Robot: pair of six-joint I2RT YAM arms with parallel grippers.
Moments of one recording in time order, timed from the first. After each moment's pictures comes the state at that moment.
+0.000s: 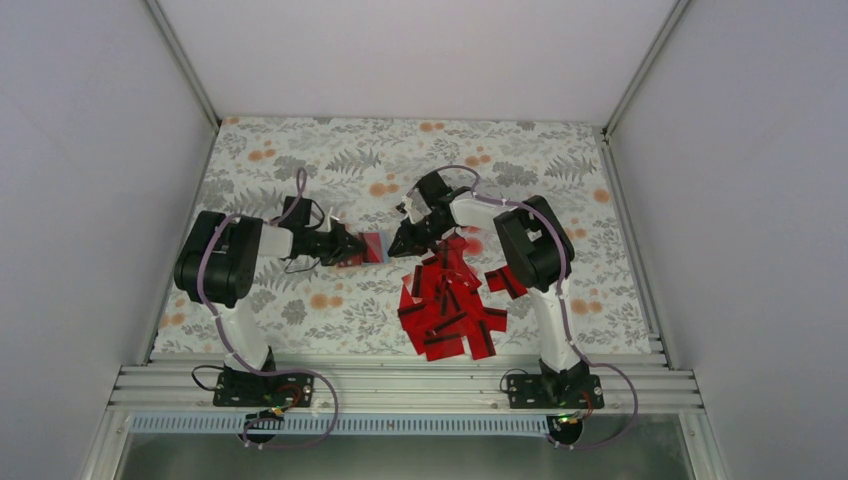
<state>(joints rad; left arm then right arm) -0.15 1.86 0.75 0.12 0.91 -0.68 0.58 2.21 1.49 -0.53 -0.80 0.36</state>
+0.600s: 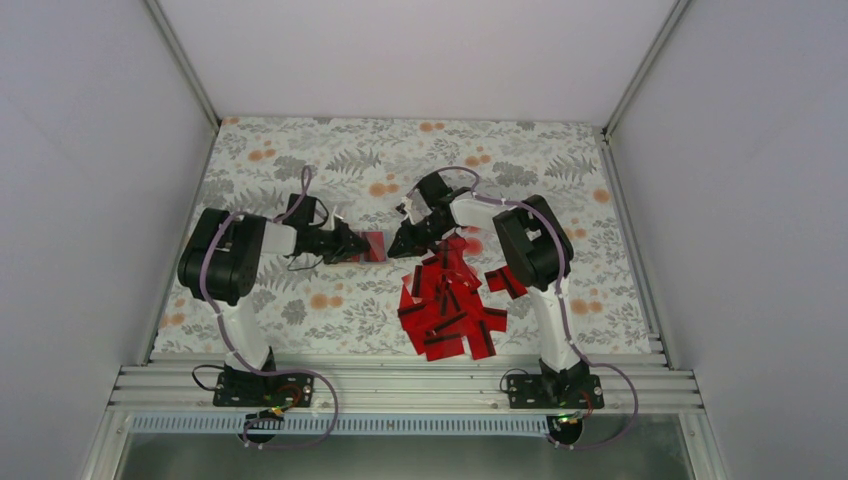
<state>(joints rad) -0.17 1.88 0.79 0.09 0.89 -0.66 0.58 2.23 1.49 -0.53 -0.83 0.35</state>
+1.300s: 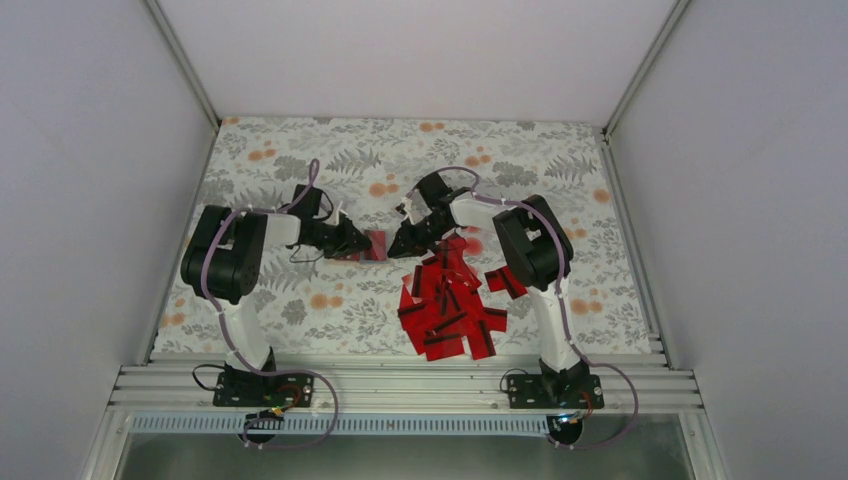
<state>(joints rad) -0.19 1.90 0.89 -0.09 0.84 -0.54 0.58 2.23 1.49 -0.53 -0.83 0.35</state>
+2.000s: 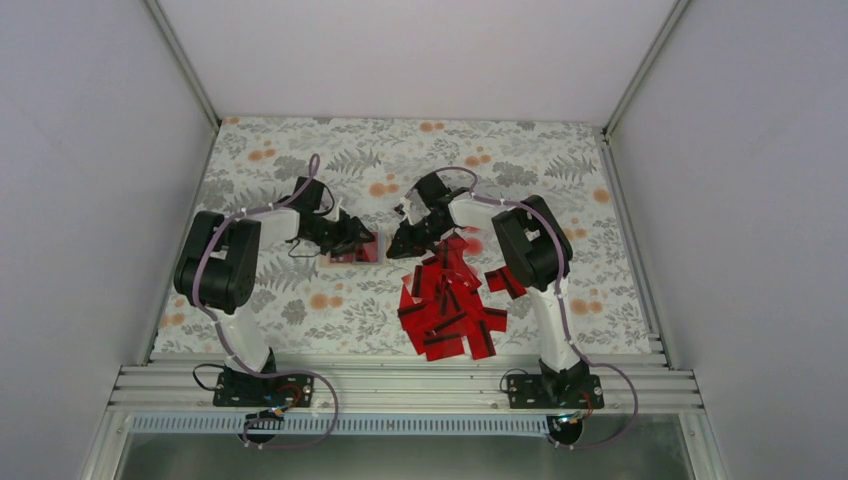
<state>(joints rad) -0.20 1.82 0.95 -0.29 0.73 -0.50 0.58 2.23 1.49 -0.53 -0.83 0.35</state>
